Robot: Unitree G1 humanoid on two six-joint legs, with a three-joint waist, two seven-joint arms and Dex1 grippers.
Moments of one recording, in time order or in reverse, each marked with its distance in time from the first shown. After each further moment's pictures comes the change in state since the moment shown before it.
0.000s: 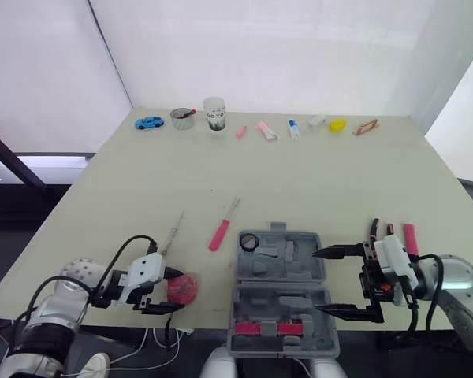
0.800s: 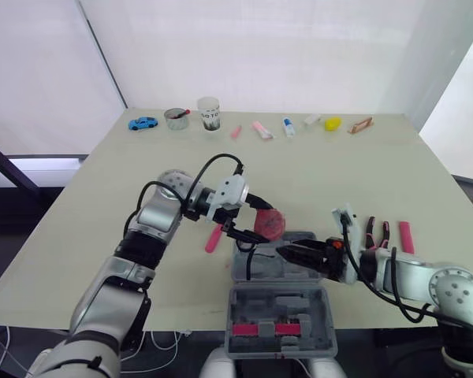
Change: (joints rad) left arm -0.561 -0.319 -0.228 0.030 -0.026 0.135 -0.069; right arm -0.270 0.280 -0.064 0.088 0.949 0.757 -1.161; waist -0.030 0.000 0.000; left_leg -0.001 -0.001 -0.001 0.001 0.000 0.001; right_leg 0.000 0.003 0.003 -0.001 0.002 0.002
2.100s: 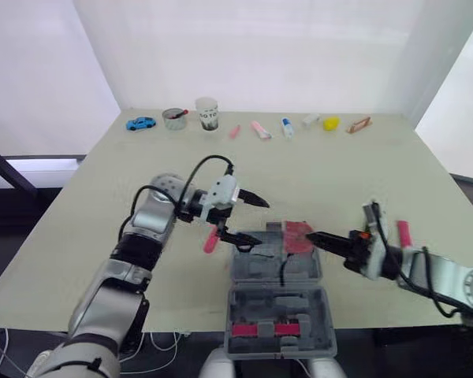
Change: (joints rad) left arm 0.059 0.043 0.065 0.002 -0.045 0.012 -0.004; right arm 0.135 -0.271 -0.076 0.109 0.380 -0.096 -0.096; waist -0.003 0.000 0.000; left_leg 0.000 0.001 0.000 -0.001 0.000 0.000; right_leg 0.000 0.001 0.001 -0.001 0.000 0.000
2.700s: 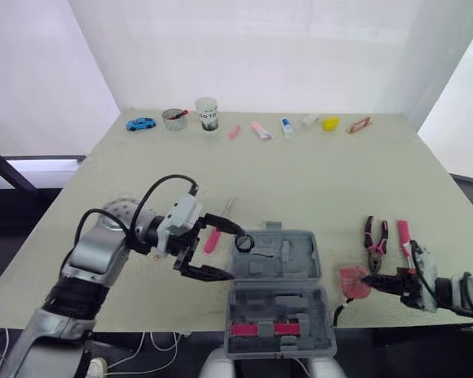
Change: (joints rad) left arm 0.354 0.254 0.105 -0.479 -0.238 0.257 -0.008; right arm 0.040 -0.159 0.022 0.376 -0.542 0.199 0.516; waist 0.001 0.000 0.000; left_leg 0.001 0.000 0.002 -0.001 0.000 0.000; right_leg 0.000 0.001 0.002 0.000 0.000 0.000
